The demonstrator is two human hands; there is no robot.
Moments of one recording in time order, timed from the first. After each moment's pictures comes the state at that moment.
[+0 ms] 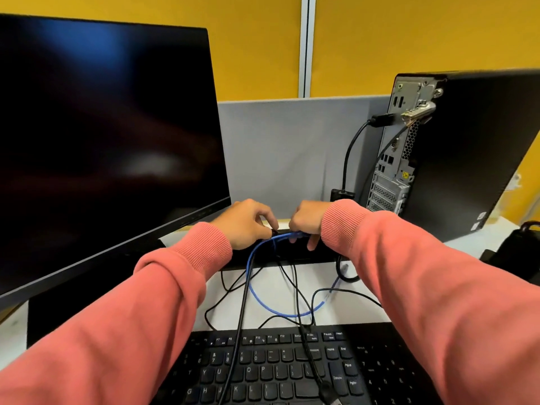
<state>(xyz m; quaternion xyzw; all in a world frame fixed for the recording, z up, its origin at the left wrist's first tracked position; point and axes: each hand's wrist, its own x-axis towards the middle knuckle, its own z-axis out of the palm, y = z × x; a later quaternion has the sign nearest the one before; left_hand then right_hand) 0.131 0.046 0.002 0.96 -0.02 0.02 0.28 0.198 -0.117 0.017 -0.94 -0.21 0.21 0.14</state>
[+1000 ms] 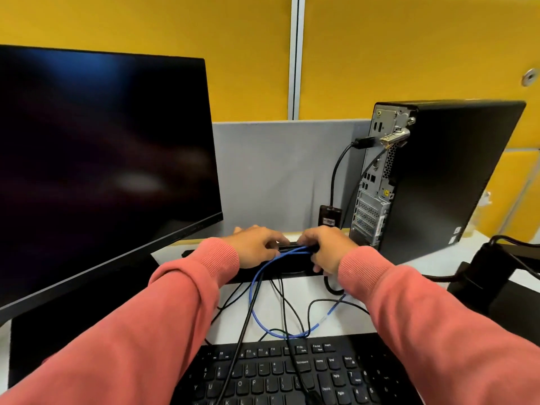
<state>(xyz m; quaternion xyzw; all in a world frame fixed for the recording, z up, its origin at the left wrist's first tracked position) 0.149 0.025 -0.008 0.98 -0.11 -0.05 0.13 0.186 -0.176 -0.029 -0.95 -0.18 0.04 0.25</state>
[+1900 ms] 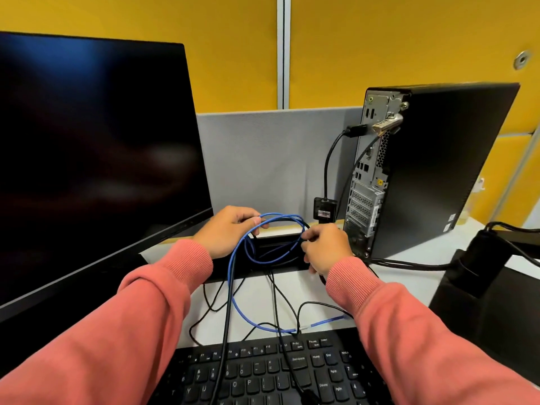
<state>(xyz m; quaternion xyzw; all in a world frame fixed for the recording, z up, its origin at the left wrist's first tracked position) 0.144 0.052 -0.010 0.92 -0.09 0.08 0.37 0.171 -0.164 -0.049 -0.87 -0.01 -0.03 0.49</state>
